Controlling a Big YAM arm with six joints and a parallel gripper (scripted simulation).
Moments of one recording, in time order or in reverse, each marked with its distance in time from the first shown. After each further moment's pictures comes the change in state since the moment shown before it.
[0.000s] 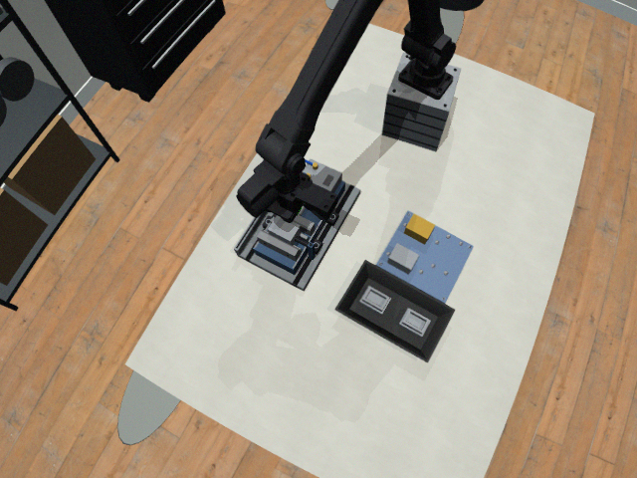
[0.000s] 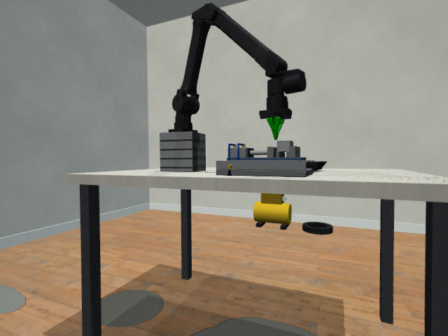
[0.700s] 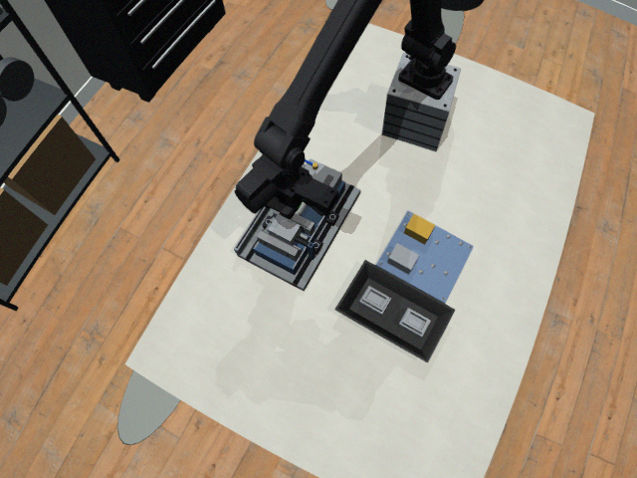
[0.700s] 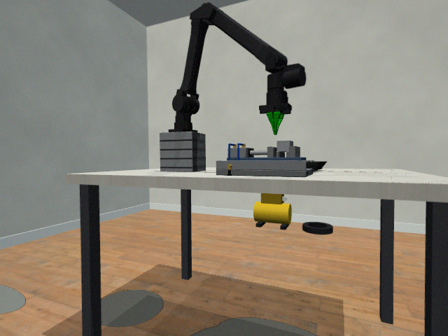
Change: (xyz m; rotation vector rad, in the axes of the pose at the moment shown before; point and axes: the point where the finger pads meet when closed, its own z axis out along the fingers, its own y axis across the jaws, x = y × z) arm 0.000 0.001 -0.017 -0.004 -0.001 0.001
